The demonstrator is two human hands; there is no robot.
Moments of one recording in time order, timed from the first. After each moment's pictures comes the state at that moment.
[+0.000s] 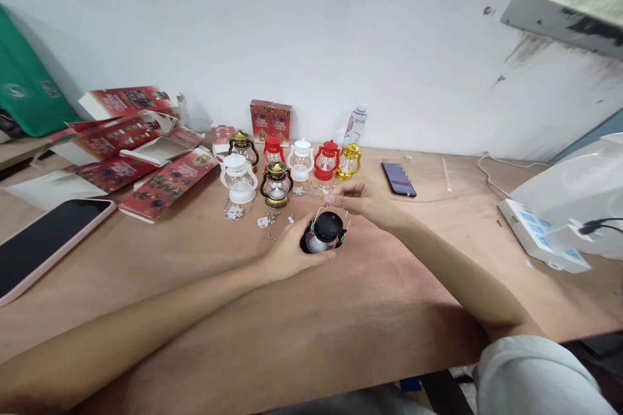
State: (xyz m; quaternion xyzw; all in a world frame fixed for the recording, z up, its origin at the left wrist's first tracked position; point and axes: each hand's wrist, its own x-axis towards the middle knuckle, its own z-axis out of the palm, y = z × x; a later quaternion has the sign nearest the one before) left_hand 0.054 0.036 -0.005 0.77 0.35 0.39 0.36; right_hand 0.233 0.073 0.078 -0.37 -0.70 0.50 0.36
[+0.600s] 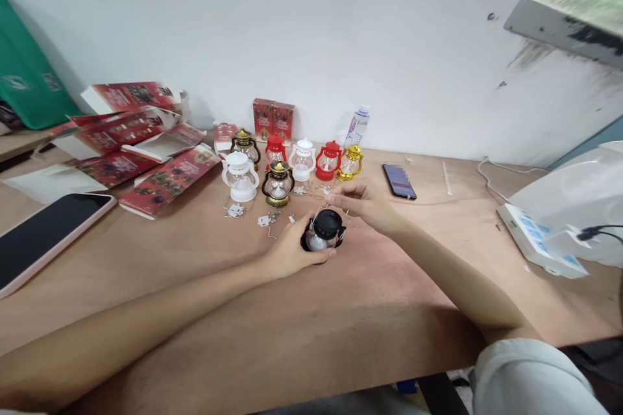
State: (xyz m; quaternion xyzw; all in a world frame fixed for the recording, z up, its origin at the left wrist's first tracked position) left_hand 0.055 0.037 -0.006 0.75 0.36 0.39 0.40; right_hand 0.229 0.067 0.081 -0.34 -0.70 0.50 0.37
